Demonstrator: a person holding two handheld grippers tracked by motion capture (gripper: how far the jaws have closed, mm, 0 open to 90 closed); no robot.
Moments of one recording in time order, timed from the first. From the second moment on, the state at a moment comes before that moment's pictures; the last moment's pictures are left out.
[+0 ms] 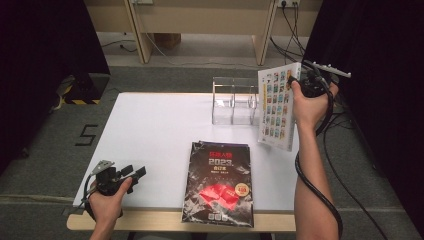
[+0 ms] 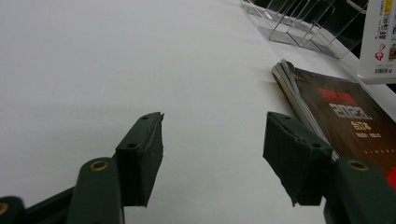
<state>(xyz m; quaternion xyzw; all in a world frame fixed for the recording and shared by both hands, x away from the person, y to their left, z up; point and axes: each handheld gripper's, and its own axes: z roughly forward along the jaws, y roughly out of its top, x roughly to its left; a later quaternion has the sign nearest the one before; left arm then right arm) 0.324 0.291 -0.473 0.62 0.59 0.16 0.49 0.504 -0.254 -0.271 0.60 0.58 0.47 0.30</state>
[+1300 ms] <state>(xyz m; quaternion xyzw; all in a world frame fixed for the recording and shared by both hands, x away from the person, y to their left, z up) 0.326 0.292 -0.475 0.61 0.59 0.16 0.50 0.542 -0.244 -0.263 0.58 0.57 0.48 0.32</state>
